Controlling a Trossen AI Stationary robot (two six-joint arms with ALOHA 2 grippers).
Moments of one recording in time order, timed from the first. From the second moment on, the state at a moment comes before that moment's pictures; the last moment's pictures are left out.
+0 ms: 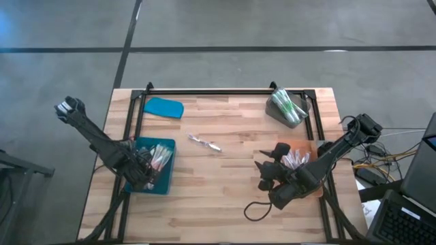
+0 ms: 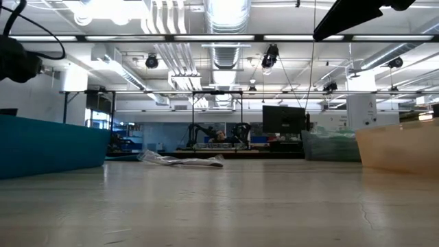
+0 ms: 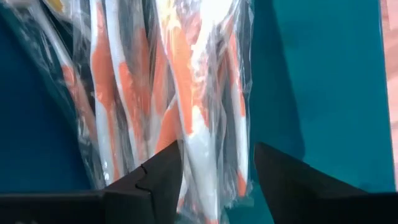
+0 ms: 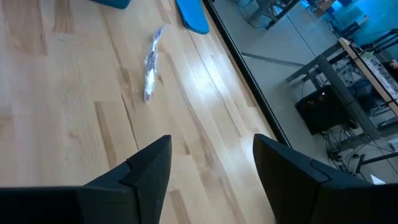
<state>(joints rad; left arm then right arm) -0.75 0.92 0.57 -0.99 -0.16 -1.91 0.65 1.53 1.17 -0.99 1.05 0.70</state>
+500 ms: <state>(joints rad) -0.75 0.80 0.58 -0.99 -0.18 -1.95 0.61 1.53 1.17 -0.98 1.01 0.76</state>
